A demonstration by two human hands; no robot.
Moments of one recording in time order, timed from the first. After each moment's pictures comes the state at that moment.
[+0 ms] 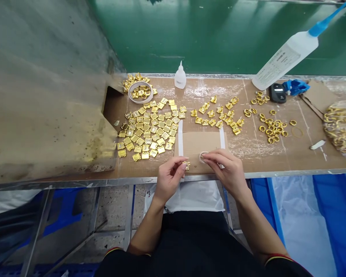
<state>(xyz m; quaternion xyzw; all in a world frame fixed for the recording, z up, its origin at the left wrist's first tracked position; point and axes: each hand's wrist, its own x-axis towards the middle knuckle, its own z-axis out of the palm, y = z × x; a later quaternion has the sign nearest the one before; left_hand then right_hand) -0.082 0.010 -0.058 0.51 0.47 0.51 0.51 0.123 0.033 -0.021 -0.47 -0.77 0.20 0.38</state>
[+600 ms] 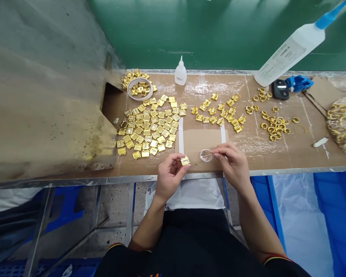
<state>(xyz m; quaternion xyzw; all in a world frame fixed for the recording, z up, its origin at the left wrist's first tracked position) -0.079 0.010 -0.056 0.49 0.49 0.53 0.48 0.133 0.033 -0.028 -0.54 -0.68 0.27 0.42</state>
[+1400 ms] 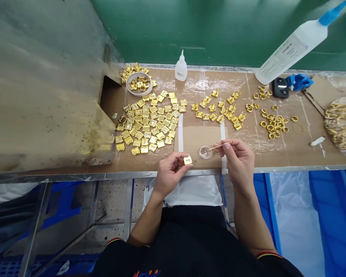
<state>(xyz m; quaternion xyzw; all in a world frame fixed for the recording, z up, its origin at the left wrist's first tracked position) -0.081 0.009 -0.057 0.50 0.47 0.49 0.54 0.124 0.032 -0.027 -0.57 -0.46 0.40 0.55</state>
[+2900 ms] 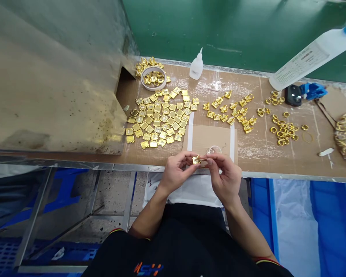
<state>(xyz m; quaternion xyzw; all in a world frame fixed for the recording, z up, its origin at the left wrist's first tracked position) -0.080 0.007 -0.056 0.48 0.45 0.49 0.57 0.076 0.000 -0.018 -0.53 -0.64 0.29 0.46</state>
